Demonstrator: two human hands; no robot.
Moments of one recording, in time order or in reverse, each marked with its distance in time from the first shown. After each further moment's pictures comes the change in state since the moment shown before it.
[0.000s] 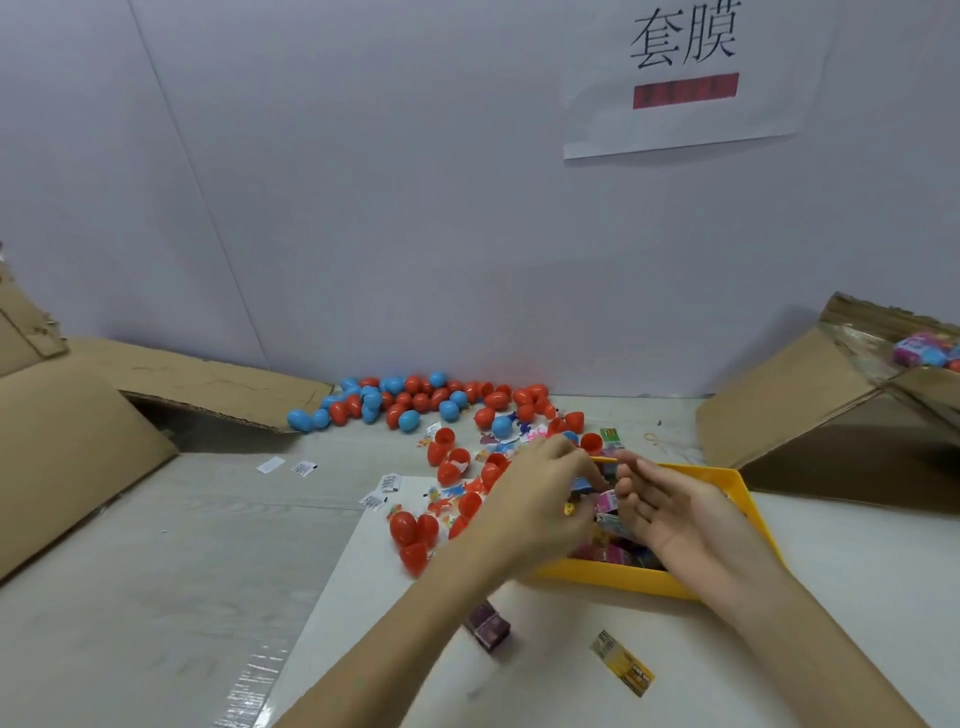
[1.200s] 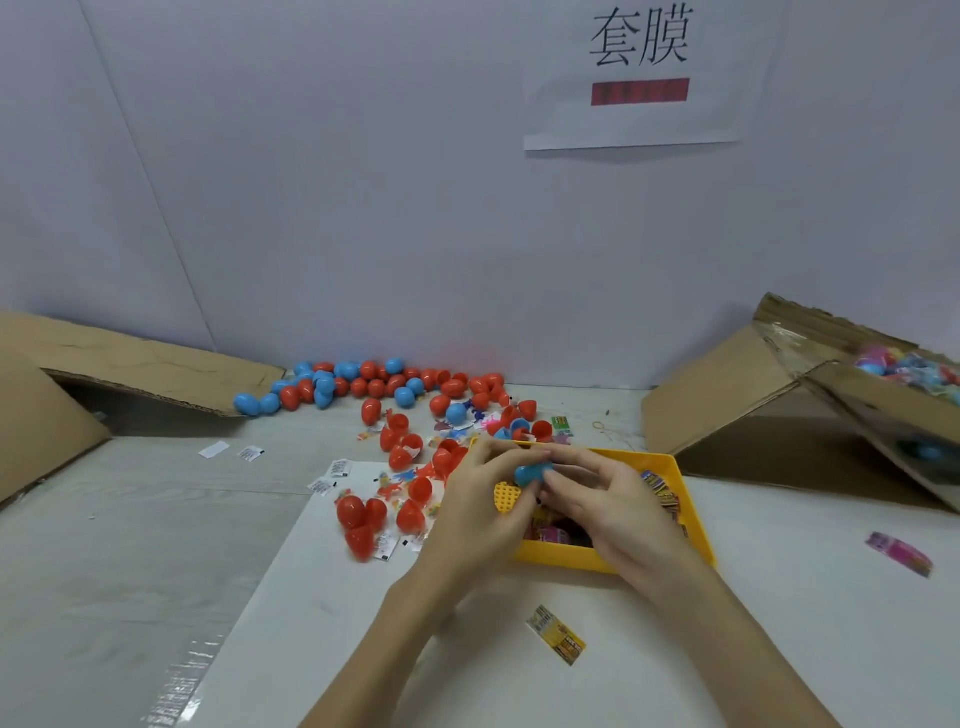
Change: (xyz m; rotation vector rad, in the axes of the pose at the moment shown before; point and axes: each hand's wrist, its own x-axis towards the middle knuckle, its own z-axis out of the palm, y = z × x) left_hand -0.026 0.014 0.021 -0.433 0.271 -0.148; right_hand -0.004 0.013 0.000 -0.525 -0.054 -0.216
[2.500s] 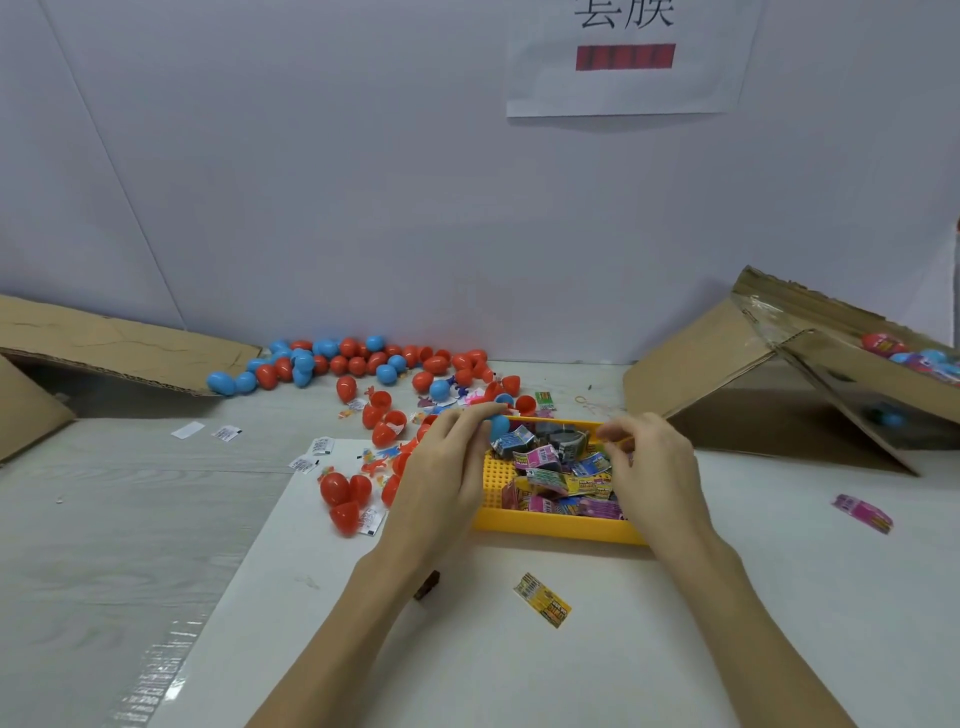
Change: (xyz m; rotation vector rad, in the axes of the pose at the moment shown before) left_hand -0.005 -0.009 -0.012 0.137 0.101 0.048; right_hand -0.004 -0.005 -0.040 -1.190 0.480 -0.306
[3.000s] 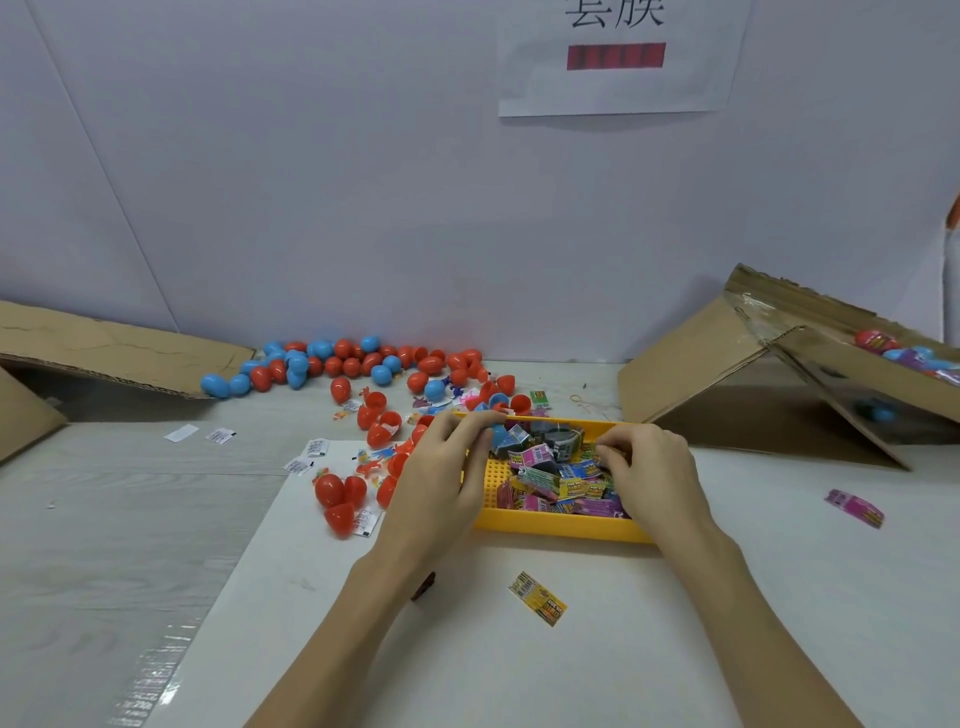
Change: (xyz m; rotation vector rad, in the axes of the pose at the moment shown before) left_hand 0.000 0.002 0.001 0.037 -0.032 0.011; right_hand 0.005 0.012 0.001 -0.049 -0.087 0.045
